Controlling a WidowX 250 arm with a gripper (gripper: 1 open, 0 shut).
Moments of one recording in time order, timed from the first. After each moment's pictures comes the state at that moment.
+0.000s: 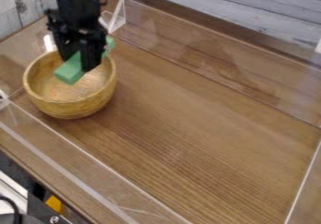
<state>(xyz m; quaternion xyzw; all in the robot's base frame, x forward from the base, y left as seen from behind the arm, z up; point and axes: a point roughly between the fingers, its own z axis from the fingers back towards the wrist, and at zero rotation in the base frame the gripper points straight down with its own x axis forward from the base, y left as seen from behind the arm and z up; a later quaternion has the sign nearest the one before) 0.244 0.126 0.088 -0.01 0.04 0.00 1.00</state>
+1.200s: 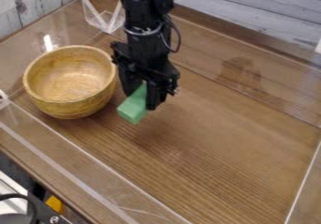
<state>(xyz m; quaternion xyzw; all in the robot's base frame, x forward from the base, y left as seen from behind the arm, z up) 0.247 0.026 0.063 0.00 0.01 -0.06 1.00</state>
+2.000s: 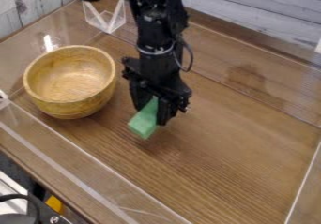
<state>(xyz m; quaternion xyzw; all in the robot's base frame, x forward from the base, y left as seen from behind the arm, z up) 0.241 0.010 0.050 0.00 0.00 -0.06 1.00</state>
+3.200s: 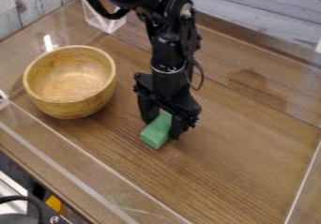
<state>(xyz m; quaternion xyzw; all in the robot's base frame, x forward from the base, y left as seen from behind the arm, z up) 0.246 0.007 0.026 0.01 0.01 -0.05 1.00</state>
